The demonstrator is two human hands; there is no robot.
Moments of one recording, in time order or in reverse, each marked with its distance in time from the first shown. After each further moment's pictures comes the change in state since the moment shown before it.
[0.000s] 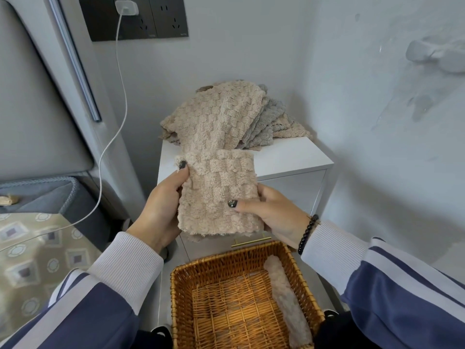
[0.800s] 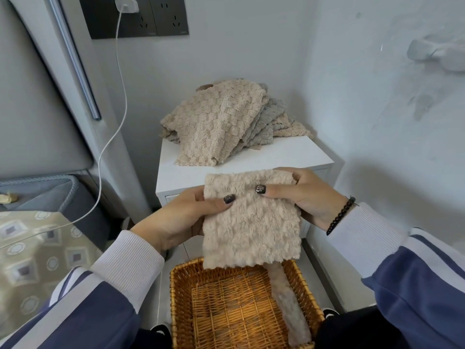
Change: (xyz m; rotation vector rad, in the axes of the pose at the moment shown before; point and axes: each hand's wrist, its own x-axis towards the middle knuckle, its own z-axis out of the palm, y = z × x) left_hand 0.008 -0.014 -0.007 0.387 -0.391 -0.136; right_hand -0.016 -0.028 -0.043 -0.108 0.123 -0.060
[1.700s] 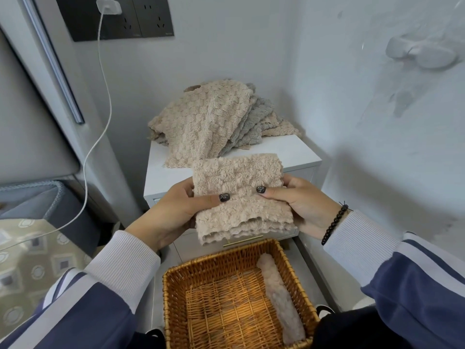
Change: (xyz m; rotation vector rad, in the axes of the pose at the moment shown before) left_hand 0.010 0.004 0.012 0.027 0.142 0.102; right_hand -0.011 0.012 -0.004 0.323 -0.002 0.095
